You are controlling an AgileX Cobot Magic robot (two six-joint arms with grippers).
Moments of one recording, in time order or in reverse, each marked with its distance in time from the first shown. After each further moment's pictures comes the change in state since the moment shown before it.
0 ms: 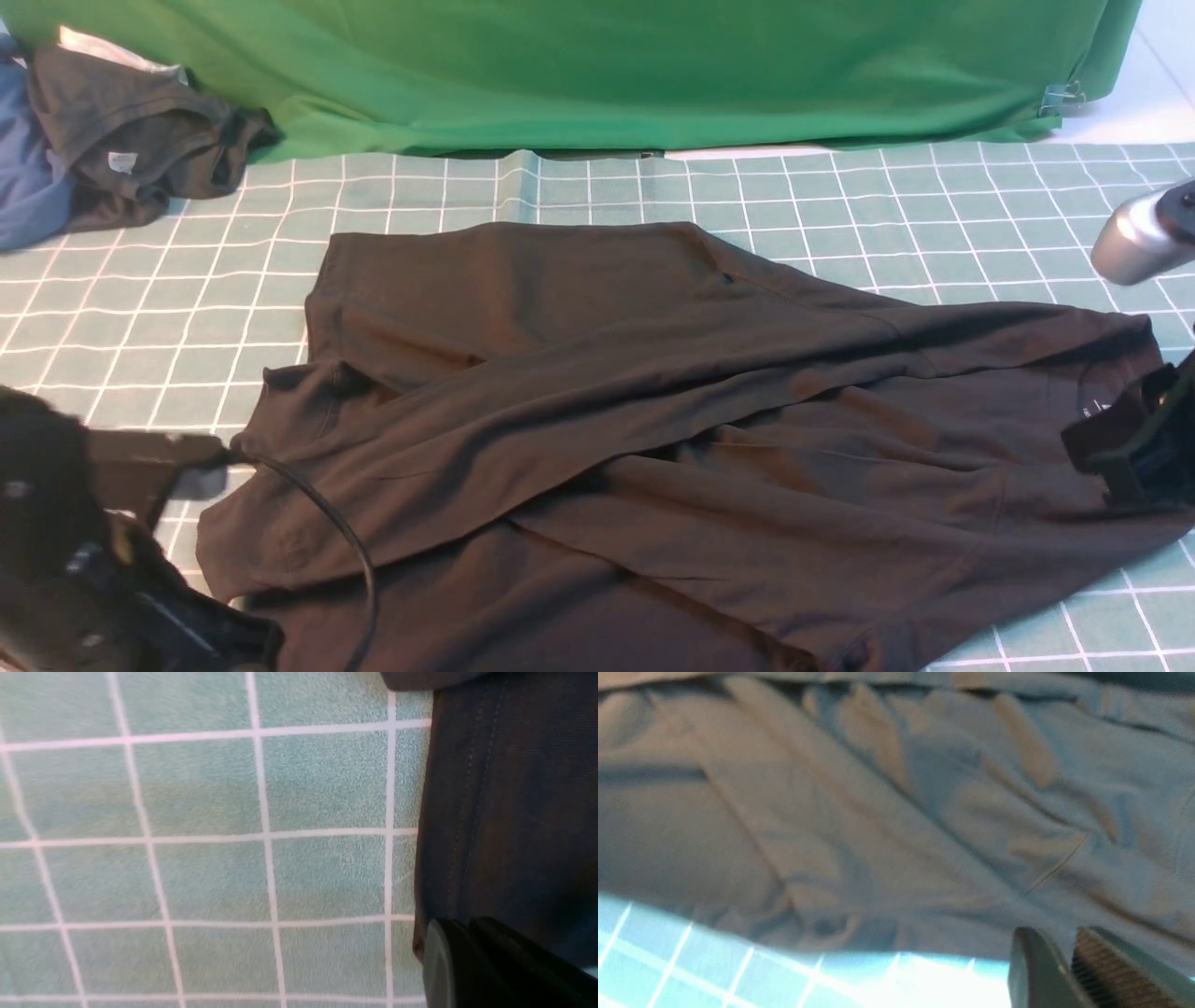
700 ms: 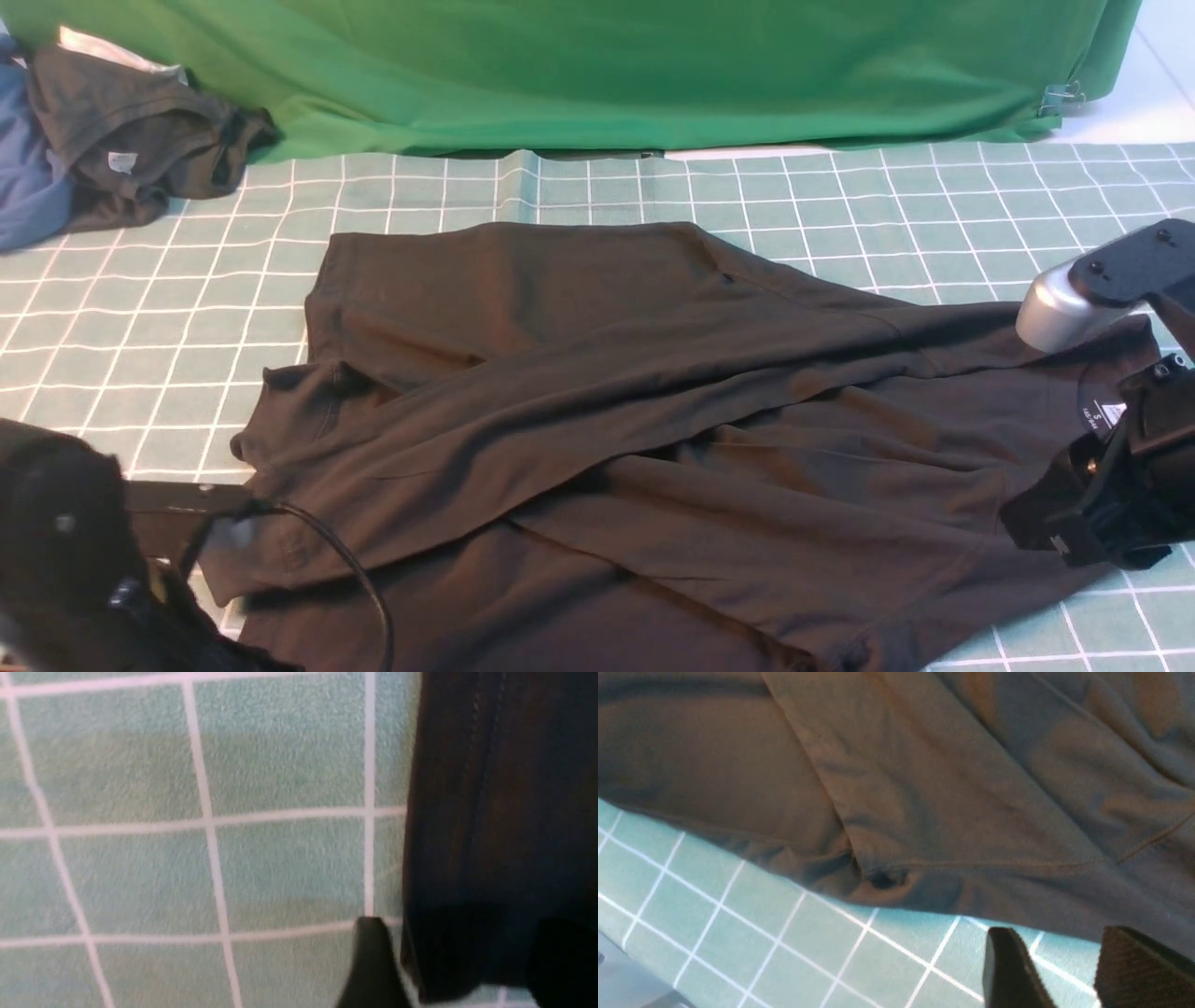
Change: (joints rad) right arm 0.000 0.085 0.016 0.111 0.014 -0.096; left arm 0.000 0.154 0.080 -0.079 -0.141 0.058
